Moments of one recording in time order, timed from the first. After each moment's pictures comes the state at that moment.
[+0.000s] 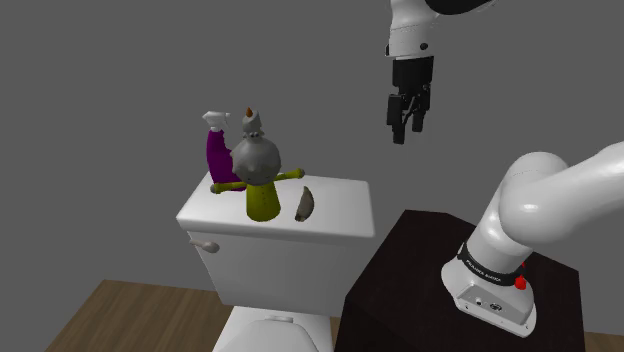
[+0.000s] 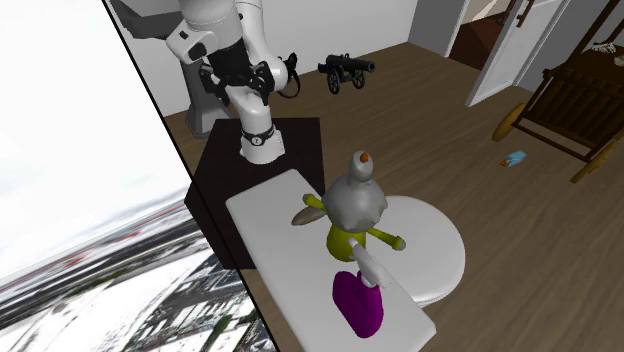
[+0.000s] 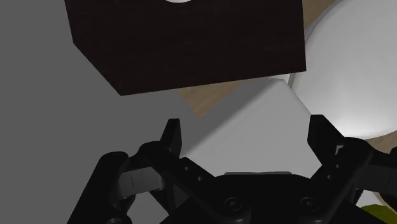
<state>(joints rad) 0.00 -0.74 0.05 -2.41 0.12 1.44 0.12</state>
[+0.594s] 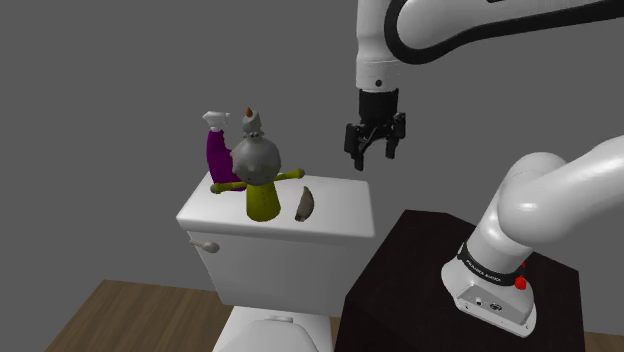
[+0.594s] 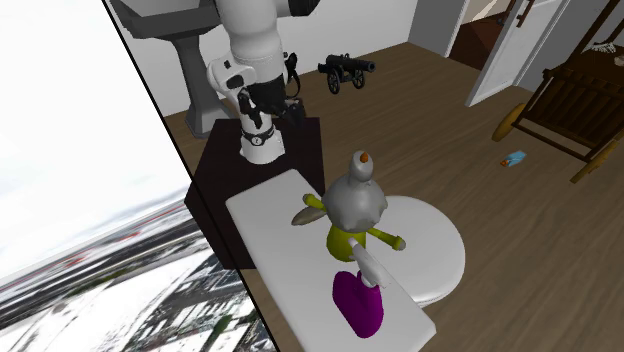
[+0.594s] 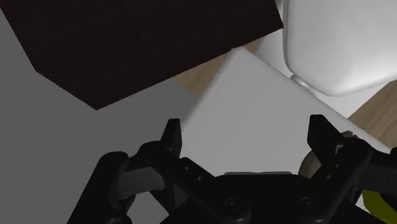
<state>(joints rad) -0.03 -0.66 0.25 -2.47 0.24 1.67 0.48</state>
